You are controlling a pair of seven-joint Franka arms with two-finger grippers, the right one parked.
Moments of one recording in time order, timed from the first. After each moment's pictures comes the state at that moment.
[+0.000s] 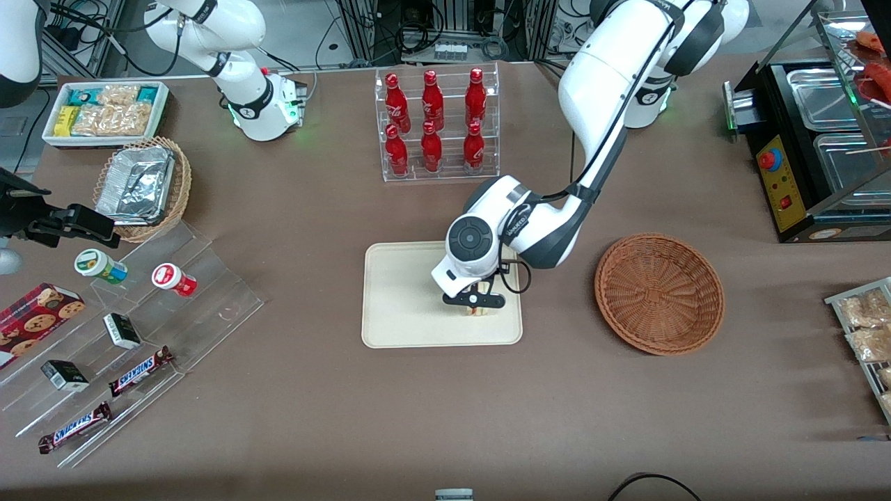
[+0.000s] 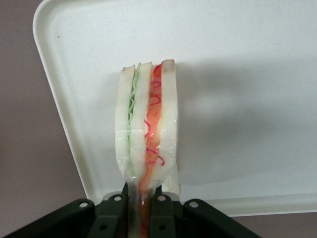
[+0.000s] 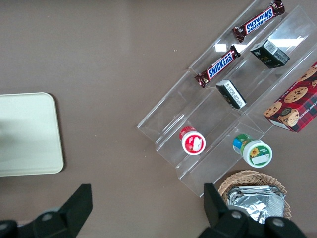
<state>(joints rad) -0.60 0.79 -0.15 -1.35 0.04 1.94 -0.62</state>
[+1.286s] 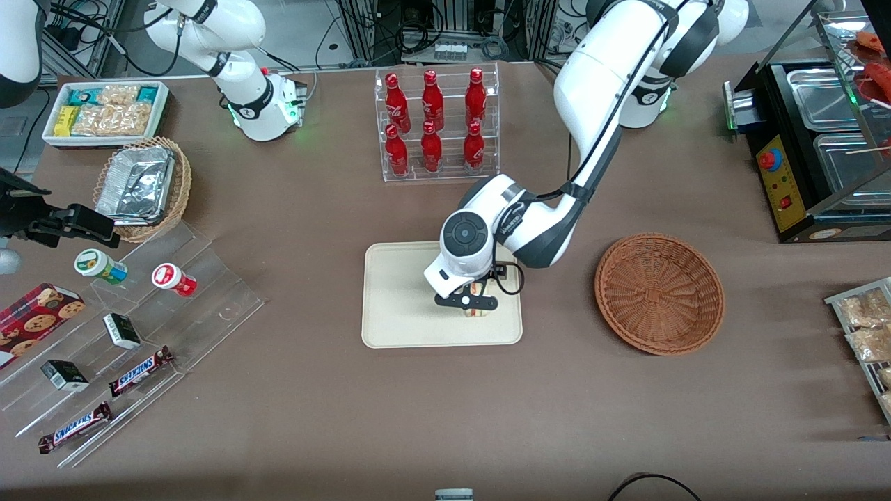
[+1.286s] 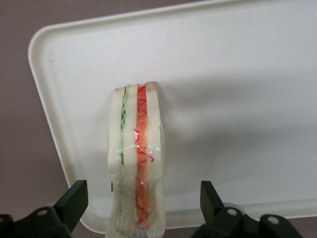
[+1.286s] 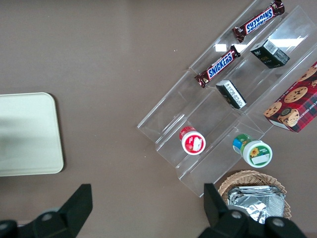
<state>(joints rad) -0.62 0.78 -0.13 -1.31 0.04 1.97 -0.62</state>
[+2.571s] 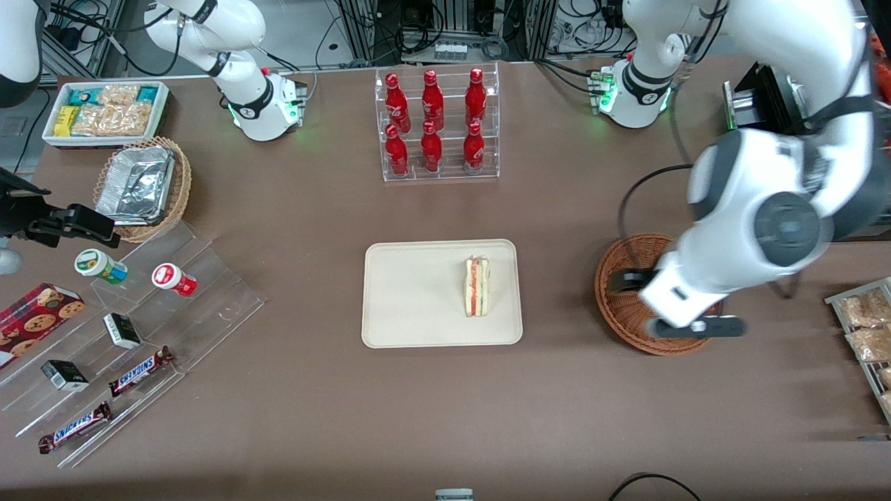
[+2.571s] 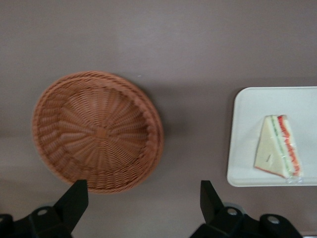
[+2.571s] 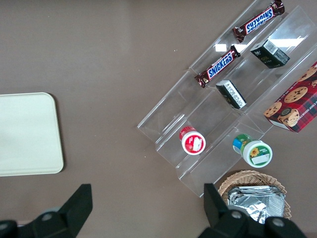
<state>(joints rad) -0.14 0.42 -0.12 -1.30 0.01 1.57 -0.26</state>
